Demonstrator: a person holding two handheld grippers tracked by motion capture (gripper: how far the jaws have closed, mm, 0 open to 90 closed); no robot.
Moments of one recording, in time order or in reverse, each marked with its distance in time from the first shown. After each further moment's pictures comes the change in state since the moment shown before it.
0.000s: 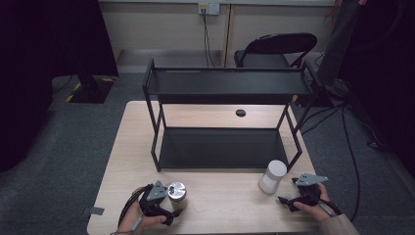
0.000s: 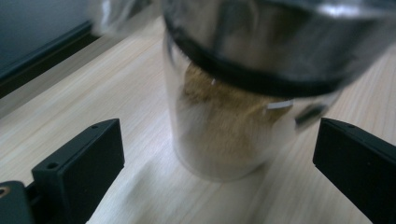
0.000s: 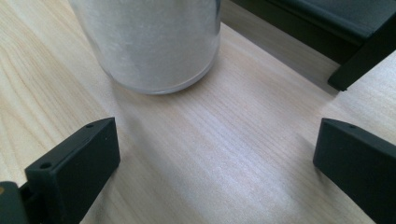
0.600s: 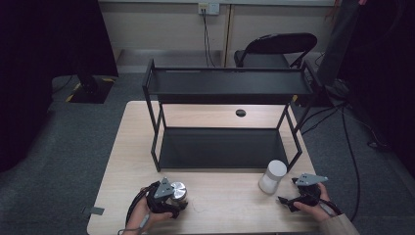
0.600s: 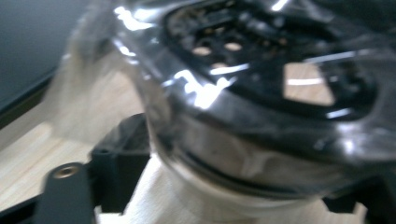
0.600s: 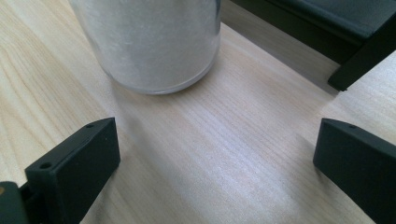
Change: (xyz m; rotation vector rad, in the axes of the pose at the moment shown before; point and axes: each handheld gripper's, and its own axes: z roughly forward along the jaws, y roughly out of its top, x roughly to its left) left arm -0.005 0.009 0.011 -0.020 0.010 0.038; right arm 0.000 0.000 0.000 0.000 0.000 0.000
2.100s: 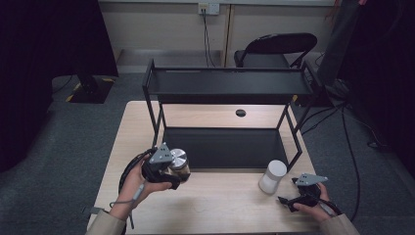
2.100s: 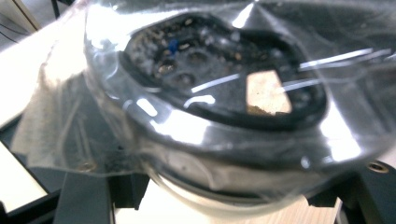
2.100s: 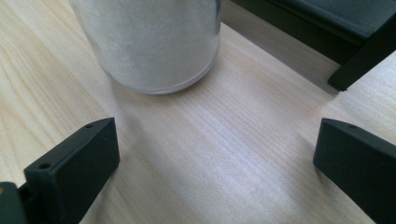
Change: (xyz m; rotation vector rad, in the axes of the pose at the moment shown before) left arm 0.016 0.128 -0.076 -0.042 -0.007 0.021; right arm 0.000 0.000 0.000 0.000 -0.001 -0.001
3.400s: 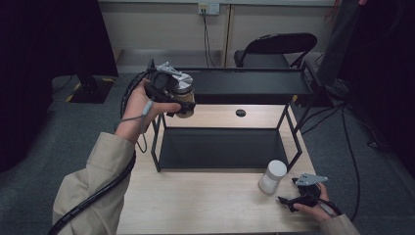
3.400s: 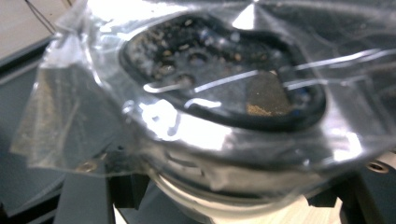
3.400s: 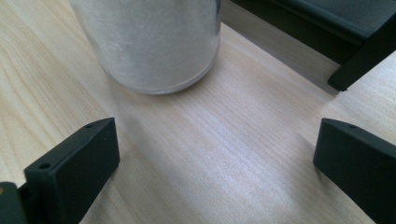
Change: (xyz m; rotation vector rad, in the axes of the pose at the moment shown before) left arm 0.036 0.178 -0.034 0.022 0.162 -0.069; right arm 0.000 0.000 0.000 -0.001 0.000 0.000
